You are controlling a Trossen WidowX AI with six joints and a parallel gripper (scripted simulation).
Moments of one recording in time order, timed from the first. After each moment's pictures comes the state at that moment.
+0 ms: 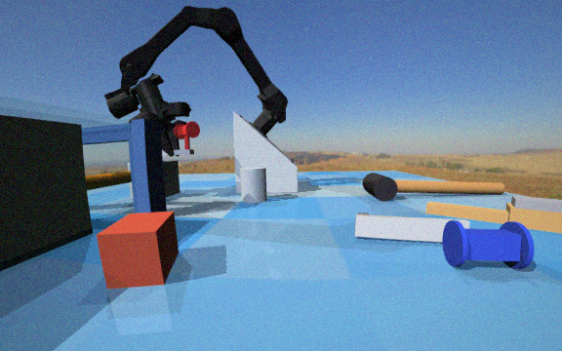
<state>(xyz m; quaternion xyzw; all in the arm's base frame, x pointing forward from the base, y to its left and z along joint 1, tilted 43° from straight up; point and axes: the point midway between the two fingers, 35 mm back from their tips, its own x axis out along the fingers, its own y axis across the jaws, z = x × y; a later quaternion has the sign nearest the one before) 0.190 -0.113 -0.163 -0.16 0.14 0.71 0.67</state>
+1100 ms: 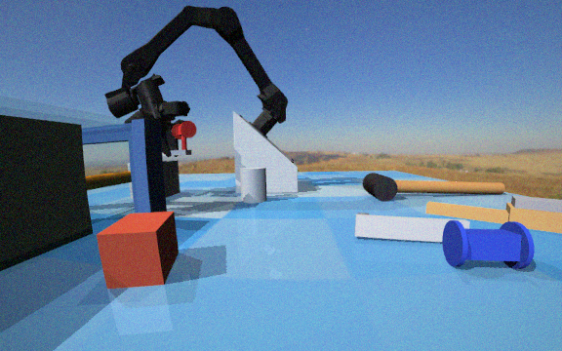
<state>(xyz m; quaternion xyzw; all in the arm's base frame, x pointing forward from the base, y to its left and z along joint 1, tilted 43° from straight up) 0.196 -0.111 -0.165 -0.12 0.18 0.68 0.70</state>
